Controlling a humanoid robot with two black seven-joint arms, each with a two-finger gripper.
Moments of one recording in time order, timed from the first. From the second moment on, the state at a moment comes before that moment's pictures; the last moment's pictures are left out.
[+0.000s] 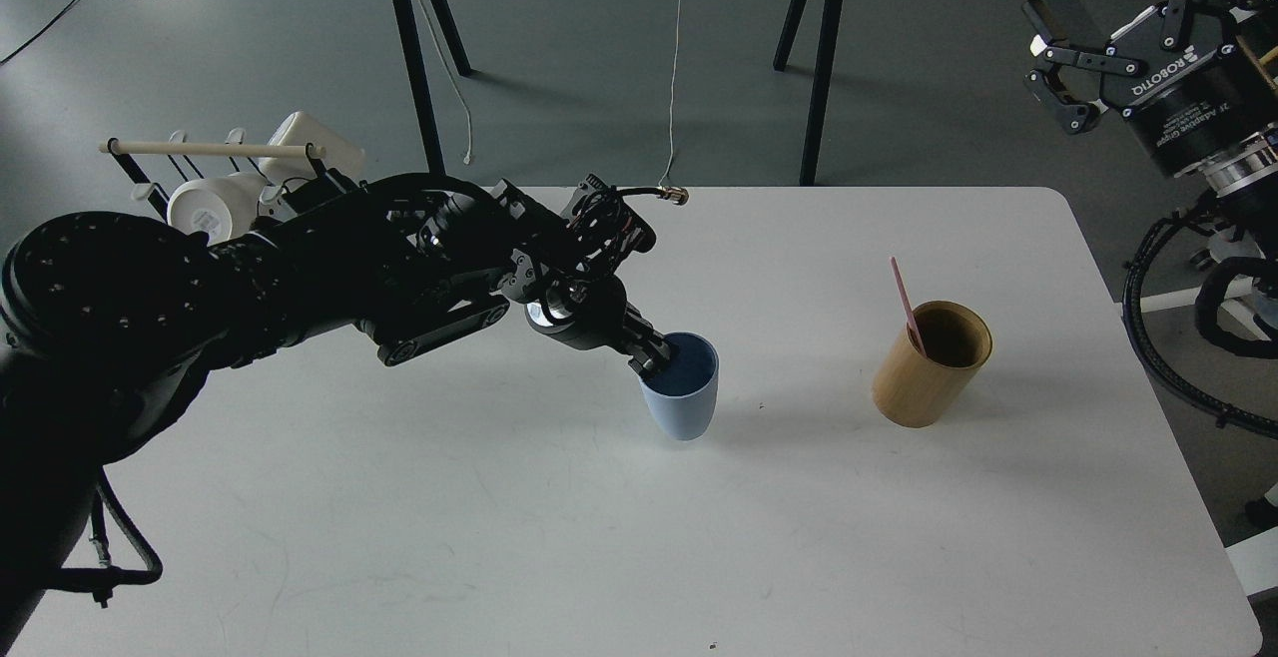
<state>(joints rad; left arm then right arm) -1.32 -0.03 0.42 -0.62 1.43 -0.39 -0.49 0.71 -0.75 0.70 1.10 -0.05 0.49 0.49</state>
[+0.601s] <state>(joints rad) -1.31 -0.04 0.43 -0.58 1.42 -0.41 -0.49 0.70 -0.76 0.70 1.10 -0.05 0.49 0.49</state>
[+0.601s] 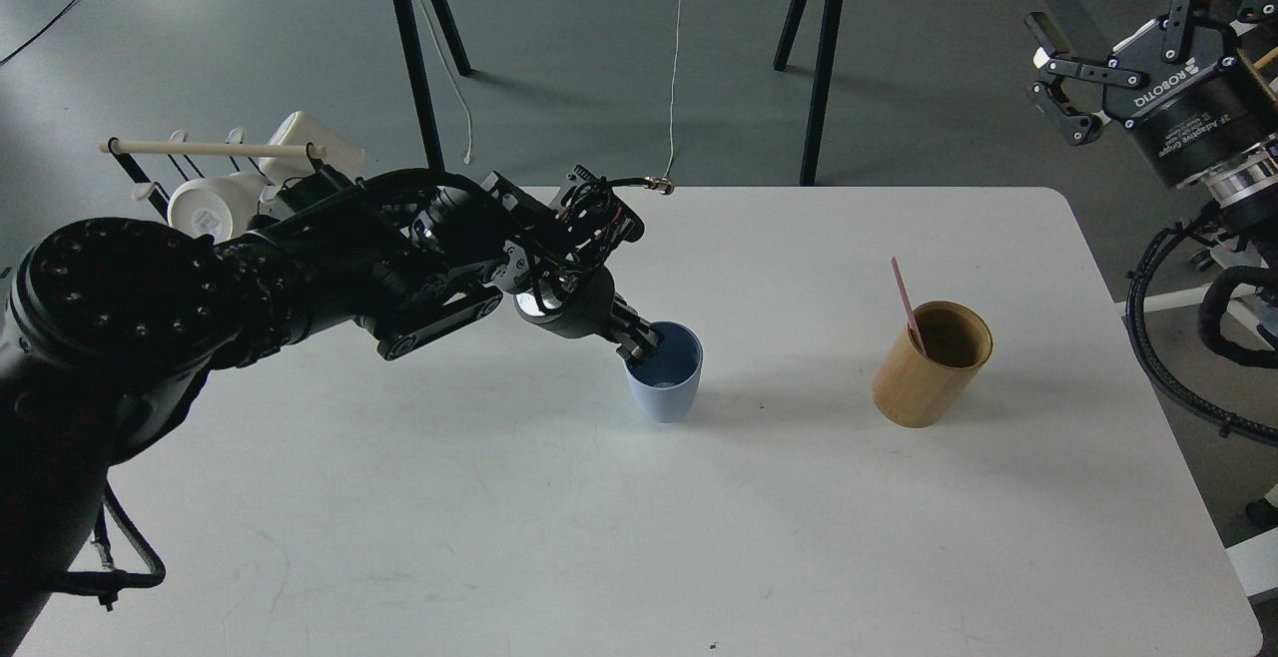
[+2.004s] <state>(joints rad) -0.98 0.28 -0.50 -0.82 0.86 -0.49 -0.49 0.71 -1.07 0.87 1.23 -0.57 0.49 0.49</state>
